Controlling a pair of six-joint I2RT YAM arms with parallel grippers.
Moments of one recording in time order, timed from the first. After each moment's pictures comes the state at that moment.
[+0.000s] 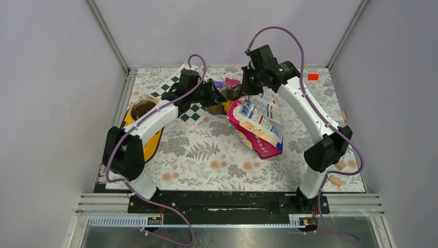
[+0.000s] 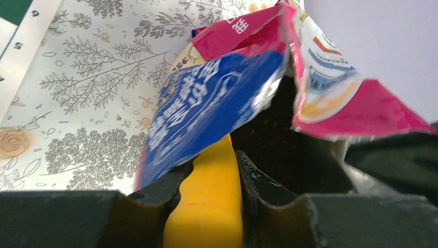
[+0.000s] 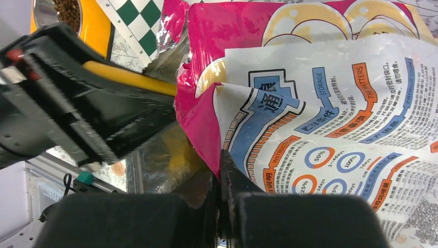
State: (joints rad) left arm -0.45 1.62 1.27 -0.18 0.39 -0.74; right arm 0.51 1.79 1.96 -1.02 -0.10 0.44
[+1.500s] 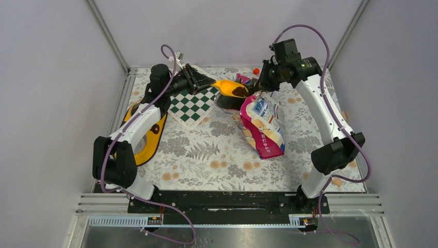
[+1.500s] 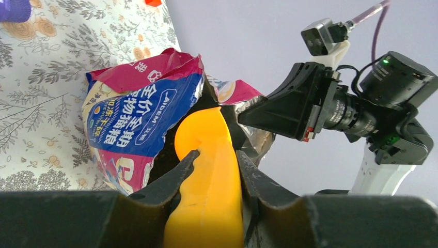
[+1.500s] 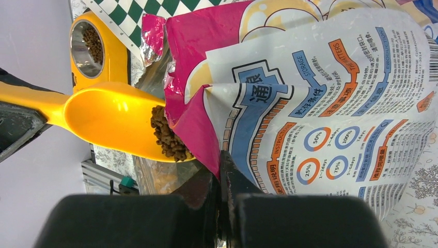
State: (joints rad) left arm -0.26 1.53 1.19 0.24 0.75 -1.09; right arm 0.35 1.73 1.96 -1.08 -0.21 0.54
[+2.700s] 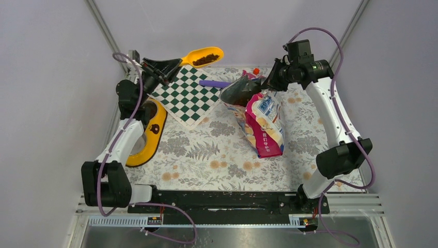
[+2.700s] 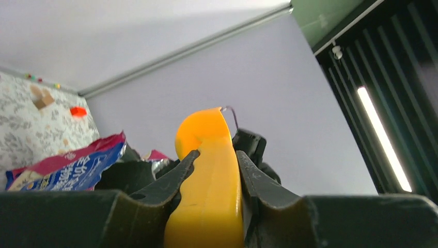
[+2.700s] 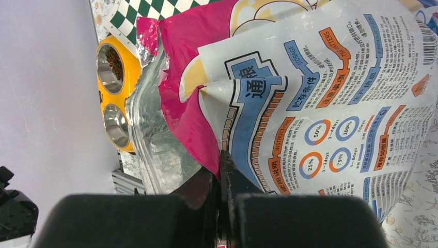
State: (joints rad) left arm -0.05 1.33 0.97 0.80 0.65 -1.58; right arm 0.26 1.66 1.88 -1.04 -0.29 0.61
